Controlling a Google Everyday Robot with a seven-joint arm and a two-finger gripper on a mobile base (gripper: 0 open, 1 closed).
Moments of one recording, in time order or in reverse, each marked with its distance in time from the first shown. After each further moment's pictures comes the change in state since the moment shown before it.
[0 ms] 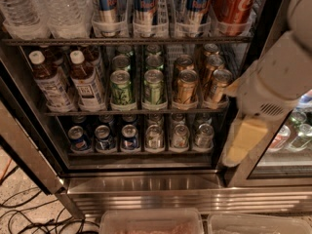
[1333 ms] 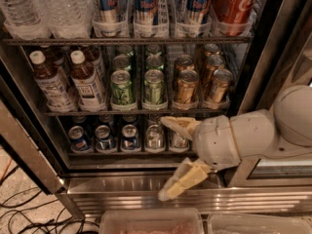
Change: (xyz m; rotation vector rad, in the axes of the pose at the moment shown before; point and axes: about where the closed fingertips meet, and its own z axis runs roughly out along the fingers) arm -0.114 0.080 0.068 -0.155 -0.829 -0.087
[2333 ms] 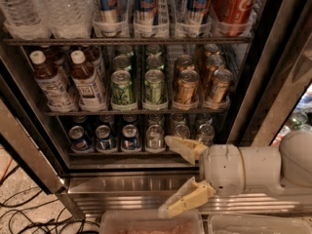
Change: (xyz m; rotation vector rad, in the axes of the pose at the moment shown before) arm 0.010 0.032 0.004 -0.011 -0.271 0.214
